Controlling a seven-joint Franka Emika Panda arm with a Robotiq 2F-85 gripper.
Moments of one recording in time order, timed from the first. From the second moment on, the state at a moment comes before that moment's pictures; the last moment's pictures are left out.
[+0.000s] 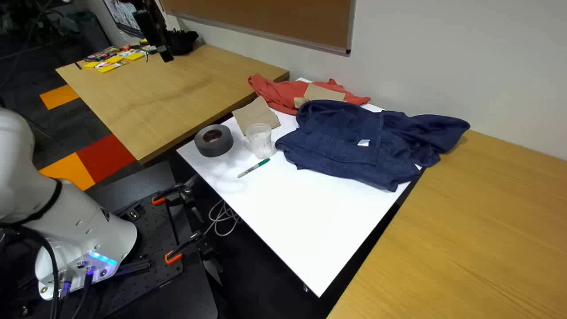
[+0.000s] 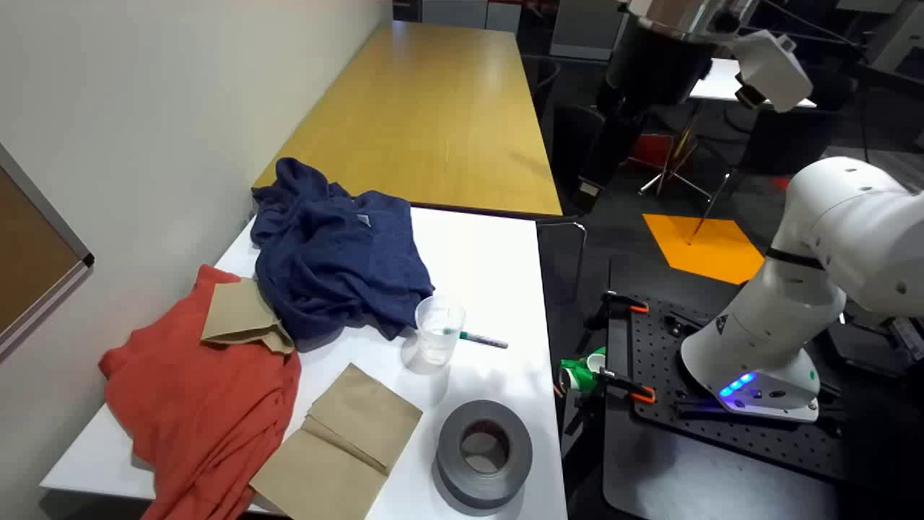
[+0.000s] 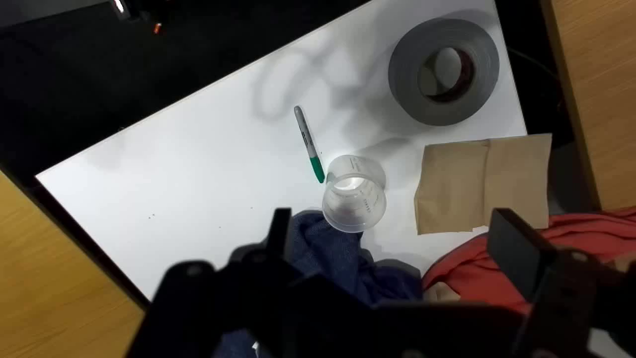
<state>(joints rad) 0.05 -0.70 0.23 -2.47 0.14 1.90 0.42</state>
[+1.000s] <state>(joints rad) 0.04 -0.64 0.21 -2.54 0.08 2.01 0.38</state>
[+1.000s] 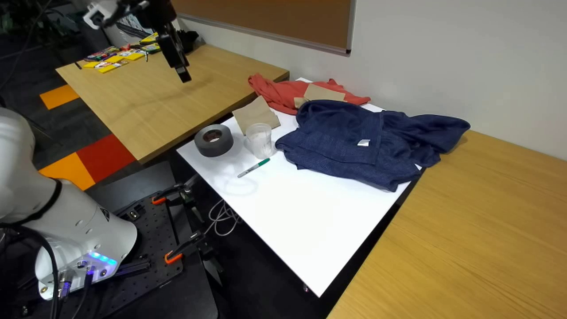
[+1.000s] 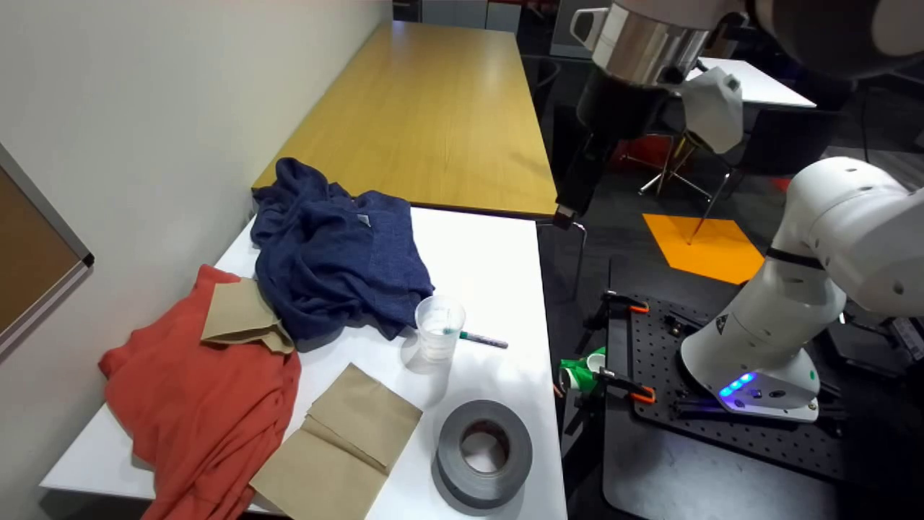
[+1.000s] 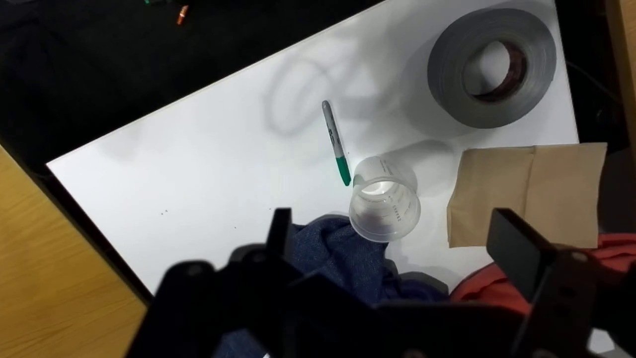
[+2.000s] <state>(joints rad) 0.02 -0.24 0.09 -2.66 0.01 2.47 0.14</state>
